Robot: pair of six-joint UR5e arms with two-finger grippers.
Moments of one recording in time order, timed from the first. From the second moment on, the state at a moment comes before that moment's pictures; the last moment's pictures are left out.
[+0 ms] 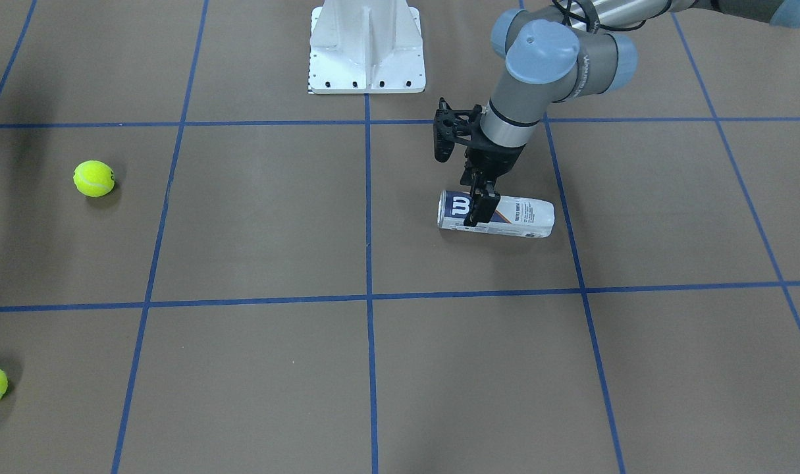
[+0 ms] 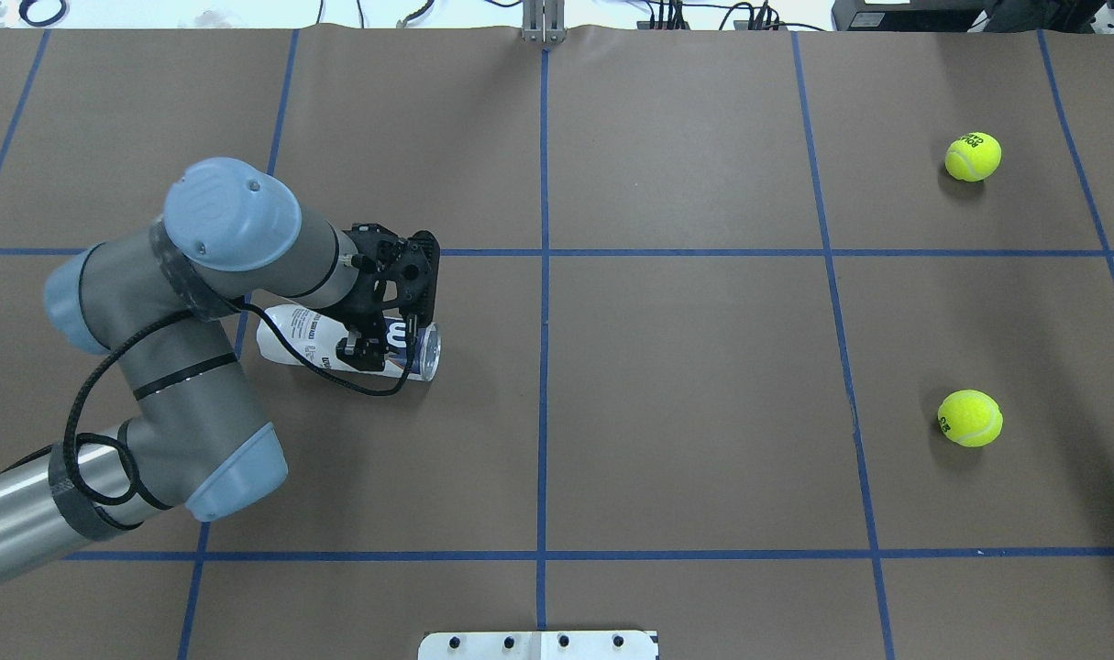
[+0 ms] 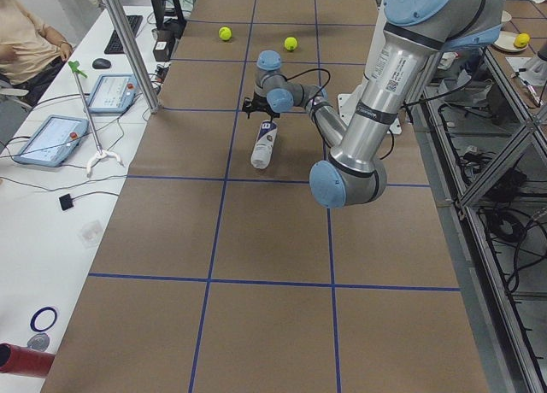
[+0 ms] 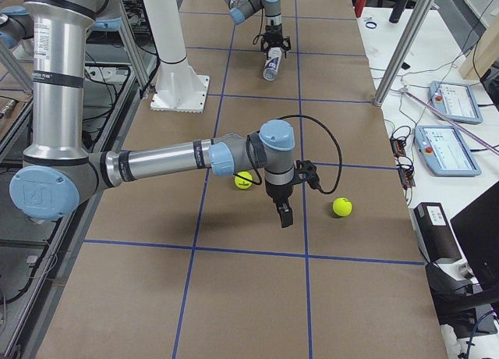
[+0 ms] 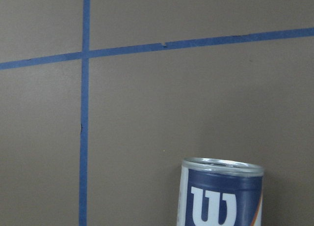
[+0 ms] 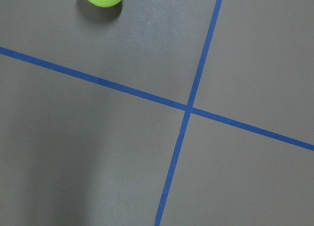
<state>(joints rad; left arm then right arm) -0.60 -2.08 -1.77 -1.79 -1.89 0.46 1.42 -1.67 1.87 -1.52 2.15 -0.01</state>
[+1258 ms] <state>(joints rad) -0.51 -2.12 -1.66 -1.78 -1.82 0.45 1.42 -1.67 1.86 -1.52 2.15 -0.01</state>
